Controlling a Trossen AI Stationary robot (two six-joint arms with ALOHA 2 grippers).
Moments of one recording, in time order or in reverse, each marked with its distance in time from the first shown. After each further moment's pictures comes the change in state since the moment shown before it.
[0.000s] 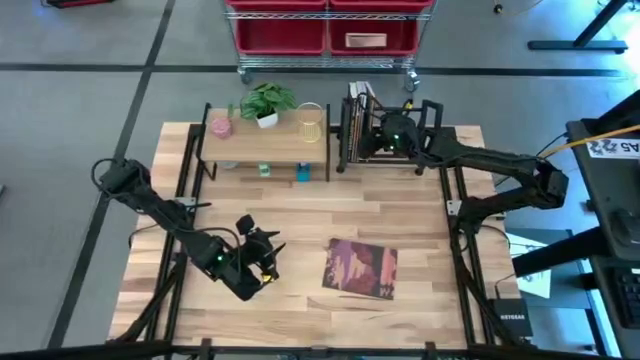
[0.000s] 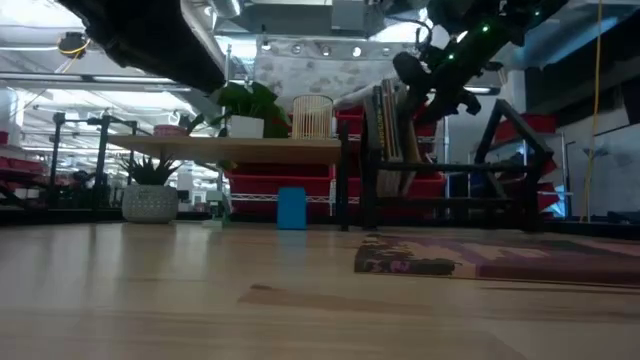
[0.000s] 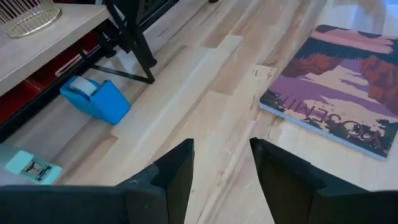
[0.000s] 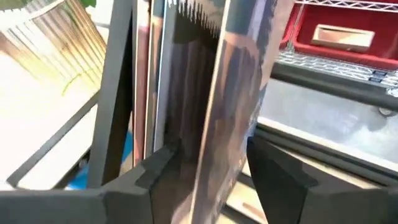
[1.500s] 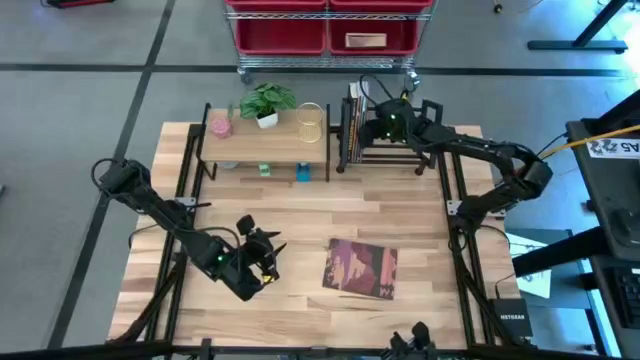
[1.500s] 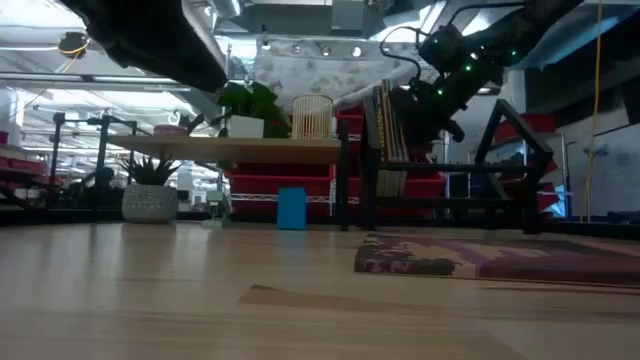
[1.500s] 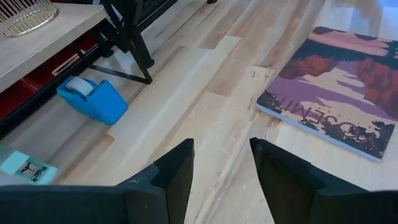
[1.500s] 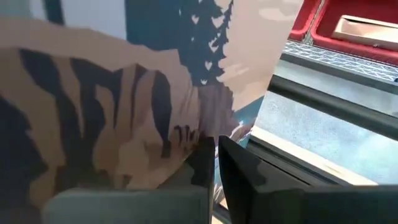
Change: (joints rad) left arm 0.000 0.000 -0.001 0.015 0.005 0.004; right arm -0.224 0.187 0.001 0.201 -0.259 -0.185
